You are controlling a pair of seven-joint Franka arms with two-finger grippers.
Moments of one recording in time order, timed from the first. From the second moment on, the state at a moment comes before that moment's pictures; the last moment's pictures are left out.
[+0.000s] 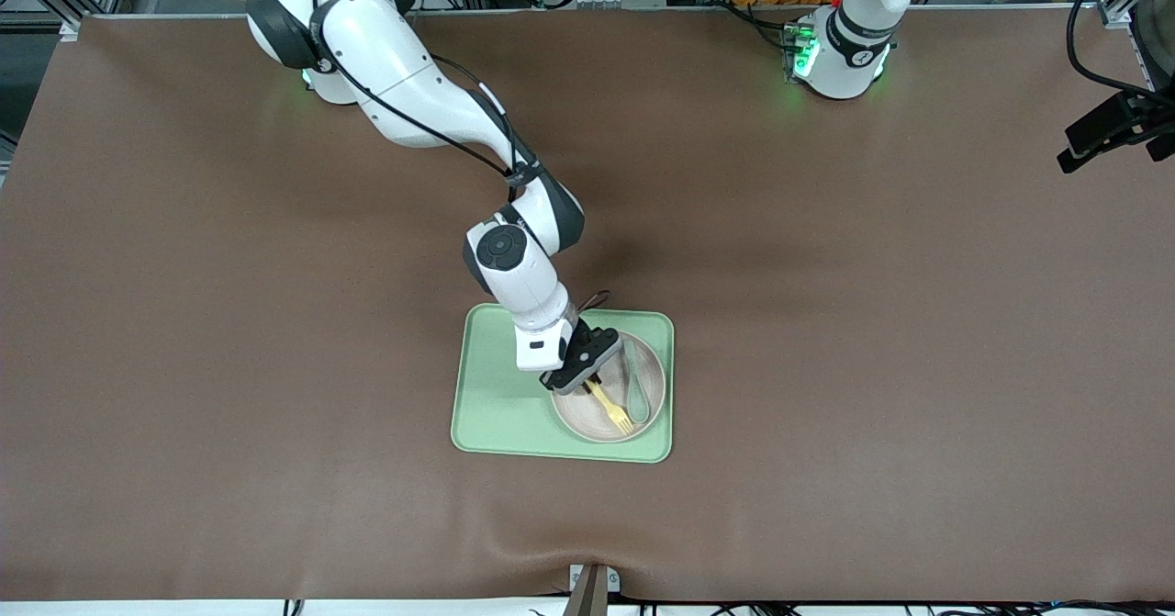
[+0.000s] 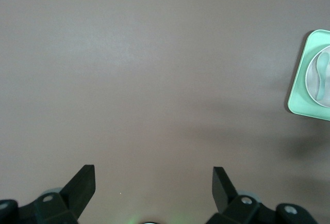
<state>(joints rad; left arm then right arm) -0.06 -0.02 0.05 -1.45 0.01 1.45 -0.14 0.68 0.96 -0.05 -1.30 0.16 2.71 -0.18</state>
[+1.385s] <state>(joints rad) -0.06 -0.02 0.05 -1.47 0.01 1.45 -0.14 0.52 0.67 -0.05 -1.66 0.17 2.57 0.43</state>
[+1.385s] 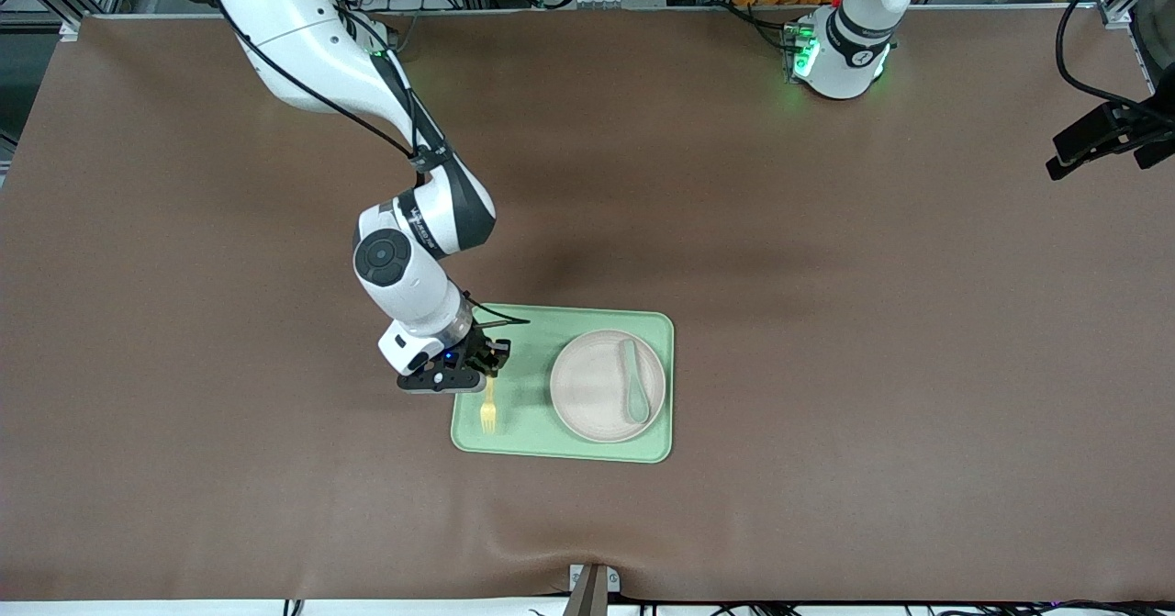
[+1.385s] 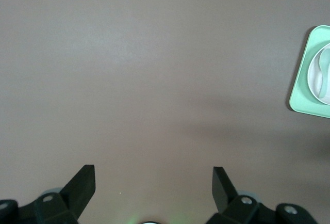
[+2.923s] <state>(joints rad) -0.06 -0.02 0.04 -1.48 0.01 1.45 -0.14 0.49 0.63 -0.06 -1.70 0.17 2.50 0.47</state>
